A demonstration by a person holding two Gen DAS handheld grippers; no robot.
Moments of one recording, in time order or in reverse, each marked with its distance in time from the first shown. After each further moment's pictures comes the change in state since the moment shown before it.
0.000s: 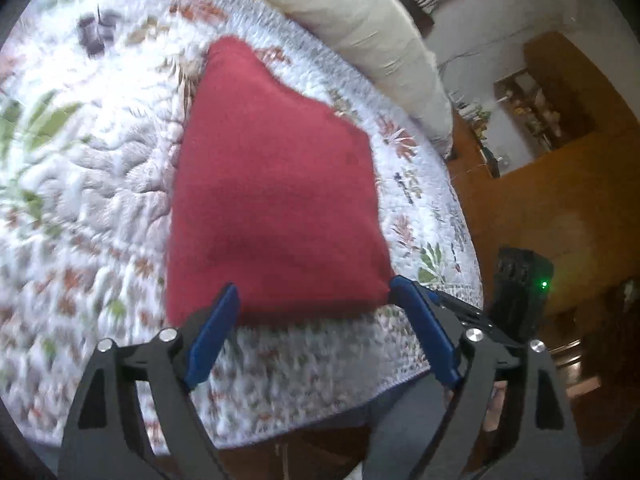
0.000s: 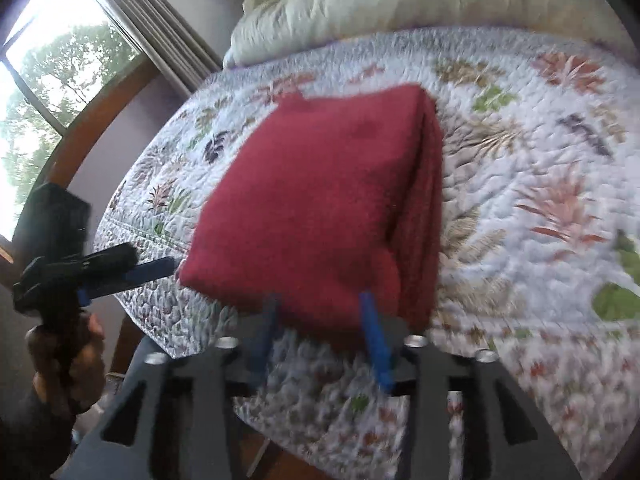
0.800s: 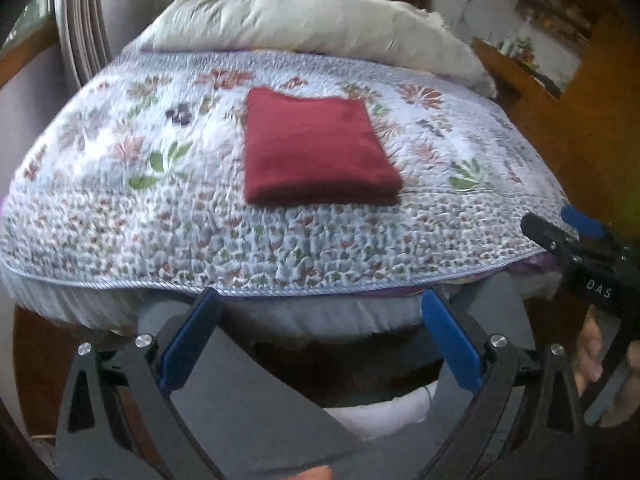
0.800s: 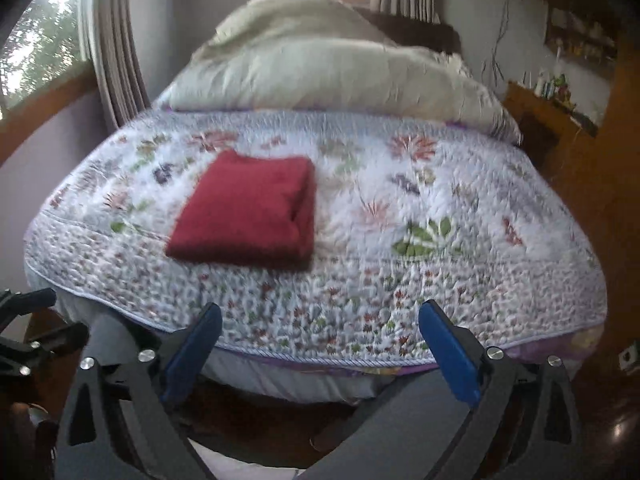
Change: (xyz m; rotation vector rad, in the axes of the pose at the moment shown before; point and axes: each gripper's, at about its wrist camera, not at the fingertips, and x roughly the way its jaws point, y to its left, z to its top) left arm -0.138 -0.132 -0.127 0.276 -0.028 0.445; right arm -0.182 0.104 -0.096 -0.033 -0.227 -0.505
